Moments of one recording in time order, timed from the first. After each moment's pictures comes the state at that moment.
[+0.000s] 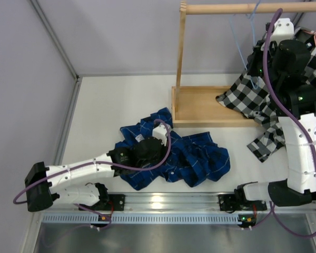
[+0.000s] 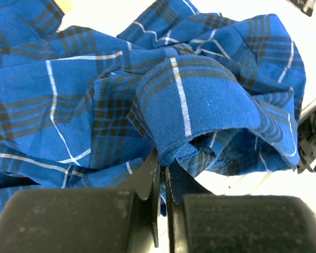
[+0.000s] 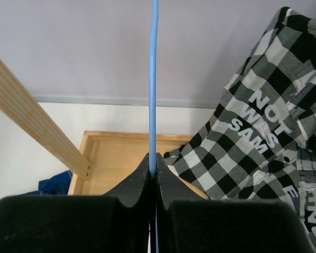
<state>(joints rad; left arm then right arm) -1.15 1.13 0.81 -0.26 -0.28 -0.54 0.22 1.32 1.94 -0.78 0.17 0.02</state>
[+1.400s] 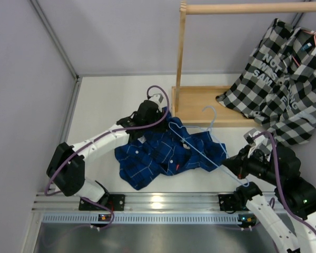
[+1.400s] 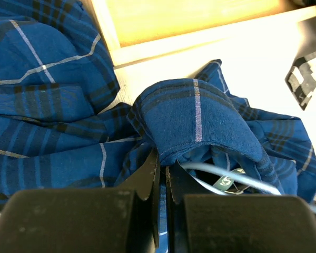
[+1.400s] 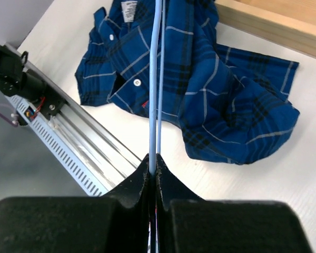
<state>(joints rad) -0.71 1.48 1.06 -0.20 0.05 -0.63 0.37 0.31 0.91 -1.03 -0.44 0.18</state>
